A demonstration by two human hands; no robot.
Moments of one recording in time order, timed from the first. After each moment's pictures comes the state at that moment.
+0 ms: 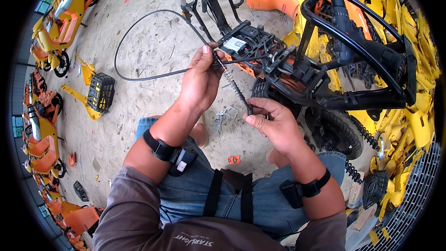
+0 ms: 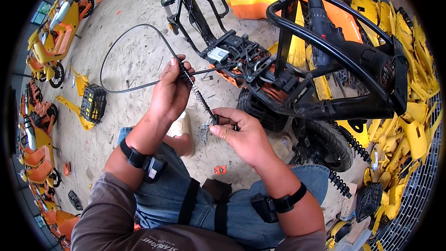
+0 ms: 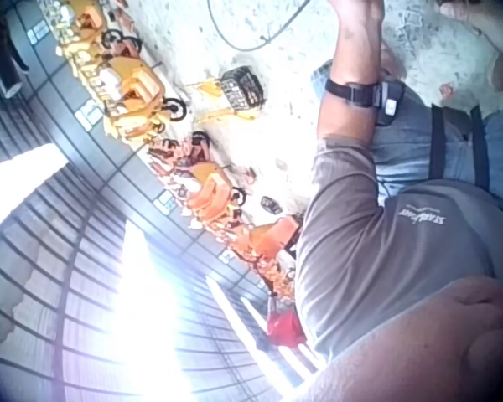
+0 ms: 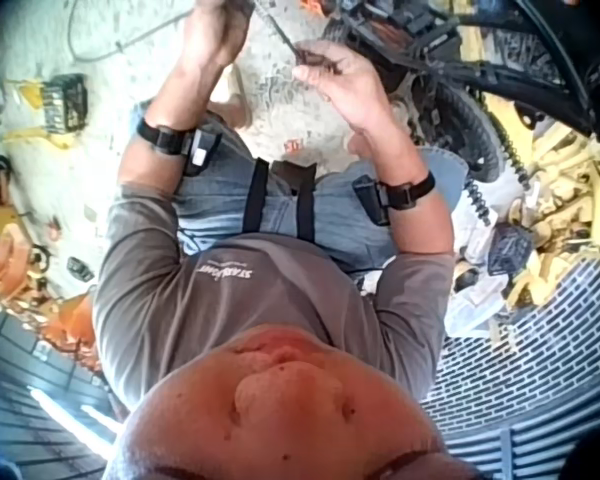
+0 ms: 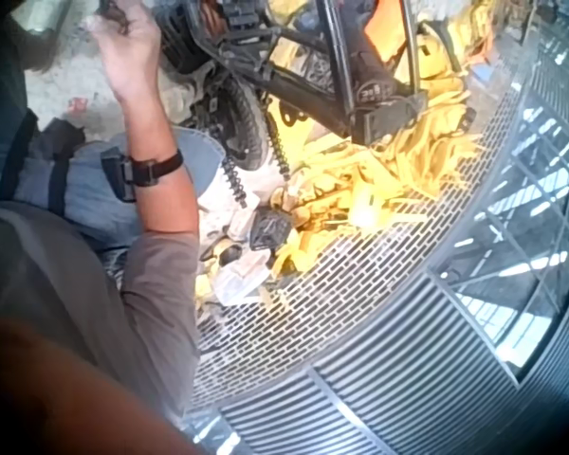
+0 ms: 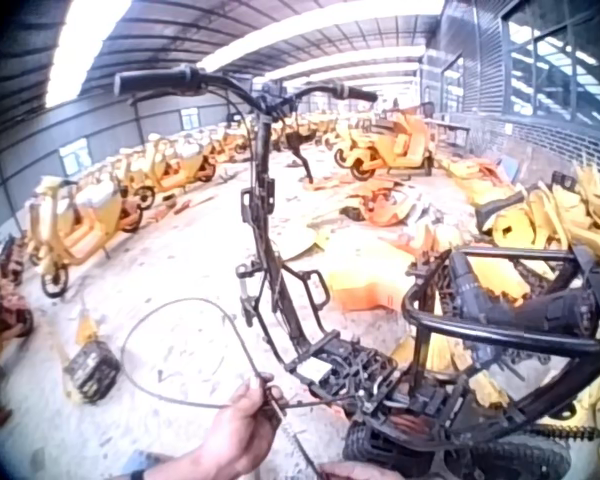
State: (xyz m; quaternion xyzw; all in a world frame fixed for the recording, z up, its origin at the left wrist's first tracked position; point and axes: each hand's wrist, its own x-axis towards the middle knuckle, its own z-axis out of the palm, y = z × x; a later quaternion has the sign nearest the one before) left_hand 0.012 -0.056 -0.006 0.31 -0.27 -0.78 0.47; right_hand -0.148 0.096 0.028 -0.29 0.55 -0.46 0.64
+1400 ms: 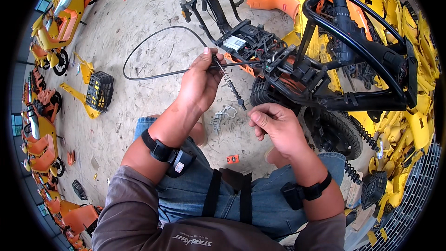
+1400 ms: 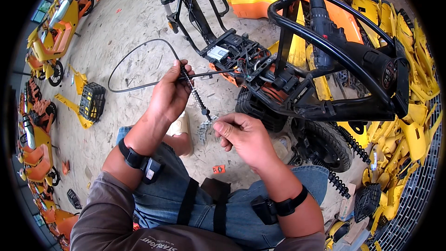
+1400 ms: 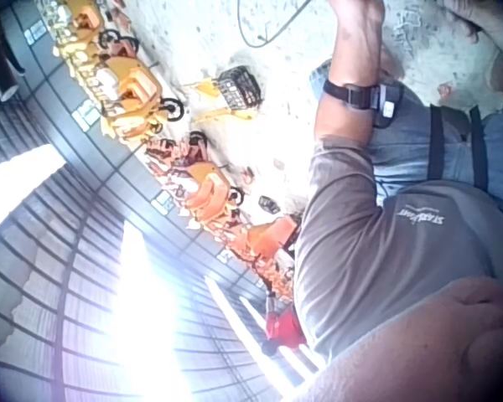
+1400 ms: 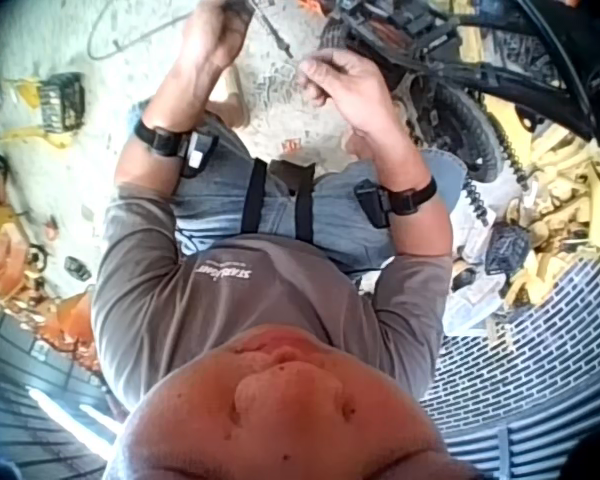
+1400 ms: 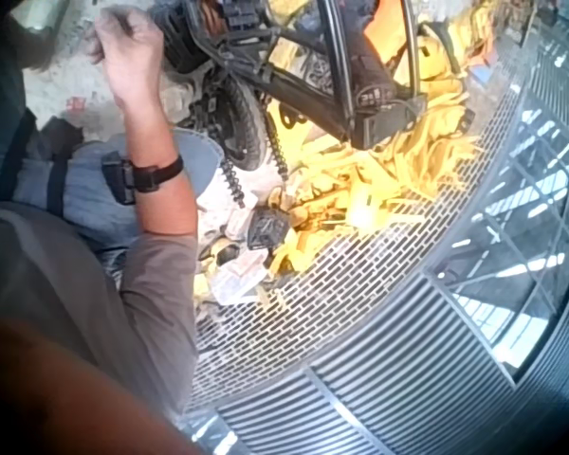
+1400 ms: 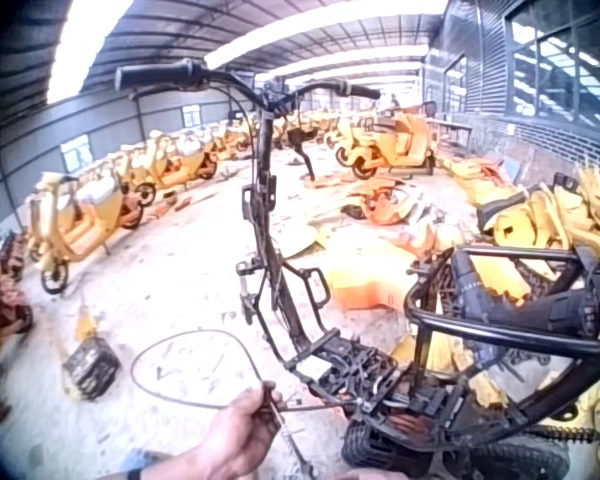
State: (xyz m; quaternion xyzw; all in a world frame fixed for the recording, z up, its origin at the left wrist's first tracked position) left_hand 0.015 -0.056 -0.010 0.39 -0.20 -0.78 0.44; right_hand -0.156 0.101 0.023 -0.25 0.54 -0.42 0.69
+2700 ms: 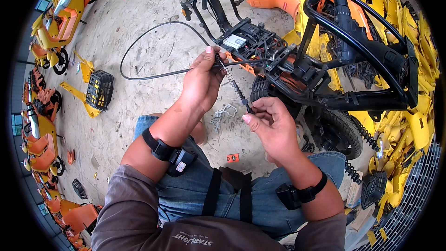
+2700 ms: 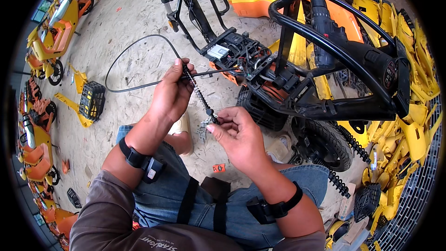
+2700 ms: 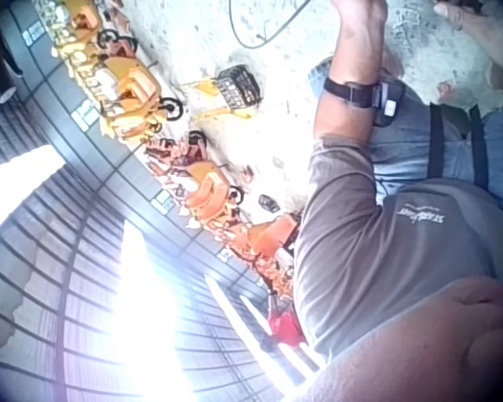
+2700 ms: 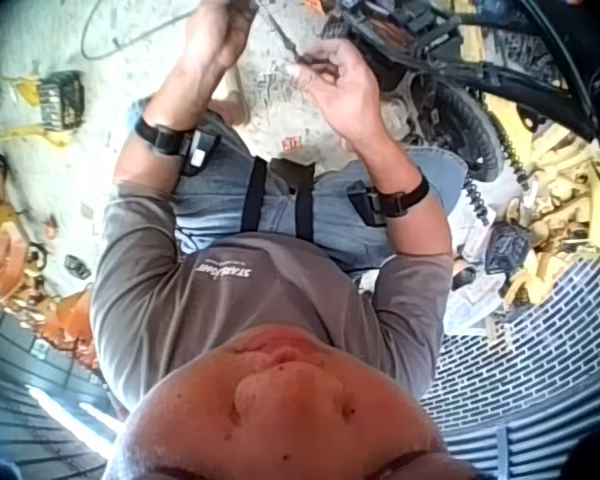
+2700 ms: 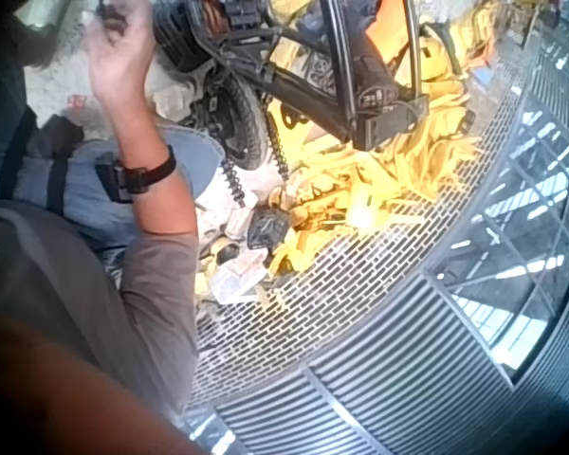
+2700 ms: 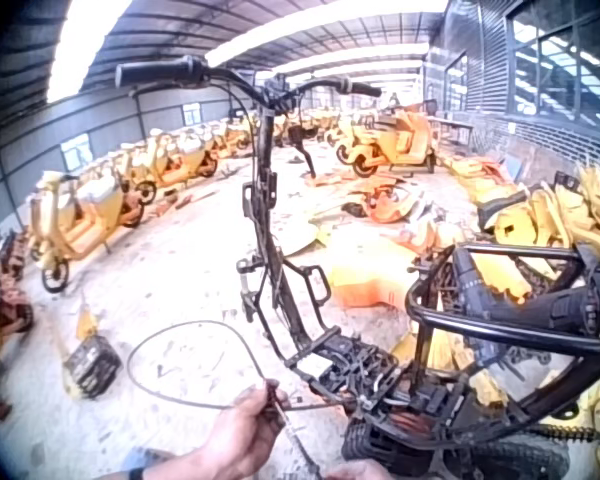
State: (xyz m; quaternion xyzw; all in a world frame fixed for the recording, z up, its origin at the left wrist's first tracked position) left_hand 0.009 -0.050 -0.007 0.39 -0.23 -0.77 0.44; right_hand -0.129 0.106 0.011 -0.35 0.56 -0.54 0.52
